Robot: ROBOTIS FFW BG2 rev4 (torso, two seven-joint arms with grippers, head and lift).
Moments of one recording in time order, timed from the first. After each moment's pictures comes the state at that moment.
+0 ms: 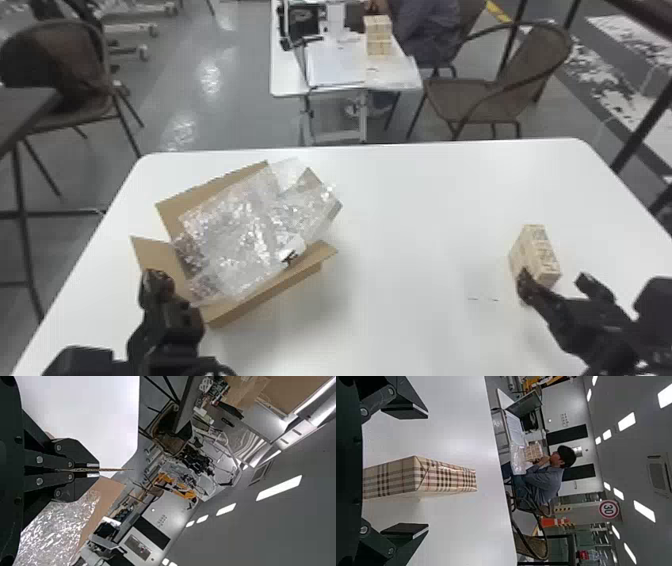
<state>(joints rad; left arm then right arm) 0.39 0.24 -0.32 -1.73 0.60 -0.76 0.67 0.39 -0.01 -0.18 -1.87 -0.20 0.17 0.24</state>
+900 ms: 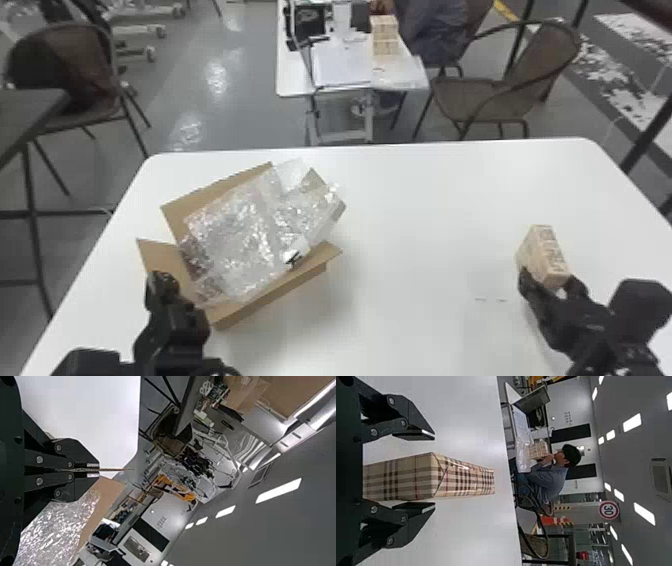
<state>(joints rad) 0.39 0.24 -0.32 -1.73 0.61 -0.77 0.67 0.31 -0.01 -0.15 -1.68 -0.13 0.05 0.20</state>
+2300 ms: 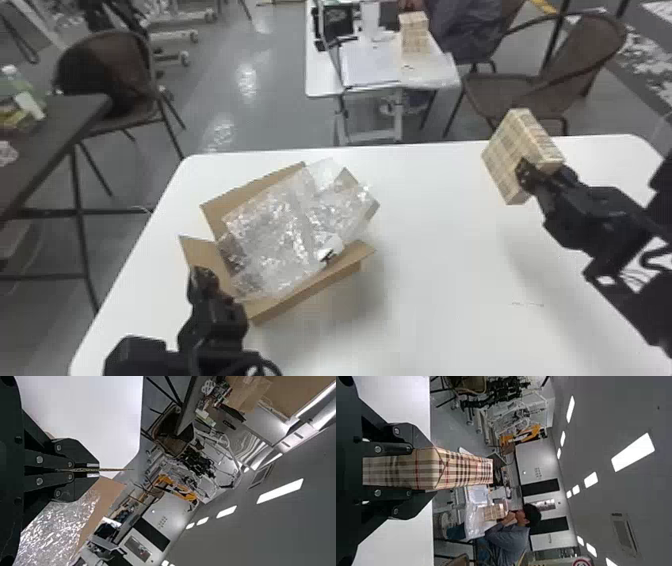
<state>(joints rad) 0.38 0.23 -0.33 -1.72 0.61 -0.77 0.67 0.14 -0.14 0.02 -2.03 -0.33 0.39 0.22</state>
